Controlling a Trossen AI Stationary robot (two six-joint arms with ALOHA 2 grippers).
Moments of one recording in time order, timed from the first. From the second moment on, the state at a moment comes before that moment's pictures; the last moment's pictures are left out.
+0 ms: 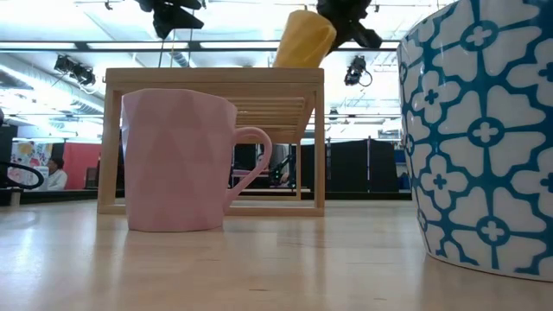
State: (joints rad) left arm 0.43 0.93 1.05 -0.53 0.26 0.01; right arm -0.25 1.59 1.72 -1.02 0.11 0.73
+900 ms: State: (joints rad) left arm 0.33 0.98 1.06 -0.42 0.26 0.01; right arm -0.28 1.66 1.72 -0.87 0.02 0.70
